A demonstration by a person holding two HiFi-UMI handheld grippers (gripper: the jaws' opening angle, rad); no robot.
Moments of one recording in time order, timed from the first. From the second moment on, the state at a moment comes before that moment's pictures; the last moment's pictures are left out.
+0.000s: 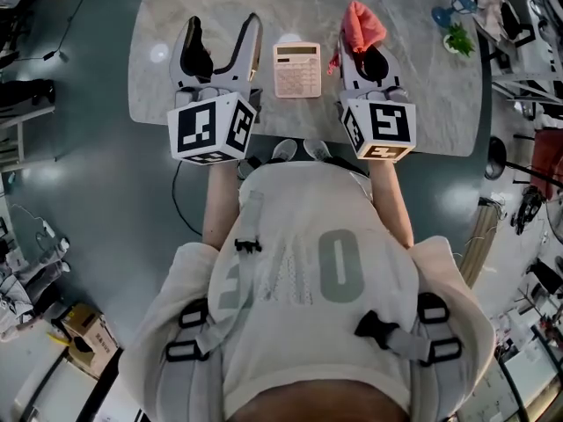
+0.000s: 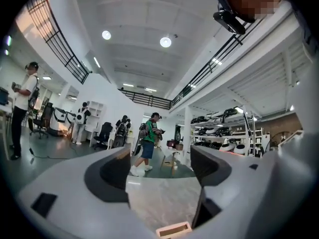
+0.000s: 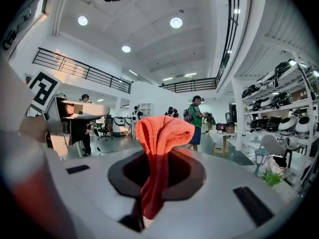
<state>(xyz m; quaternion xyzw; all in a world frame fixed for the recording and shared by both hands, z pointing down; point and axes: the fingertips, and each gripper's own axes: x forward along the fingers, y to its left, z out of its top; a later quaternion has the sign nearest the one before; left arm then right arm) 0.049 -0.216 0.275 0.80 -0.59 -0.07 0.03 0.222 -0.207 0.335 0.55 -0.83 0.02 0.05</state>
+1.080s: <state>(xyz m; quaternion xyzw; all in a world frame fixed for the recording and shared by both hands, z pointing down) 0.035 -0.190 0.570 0.71 -0.58 0.29 0.28 0.217 -0.192 0.372 0.54 -0.83 0.07 0.08</state>
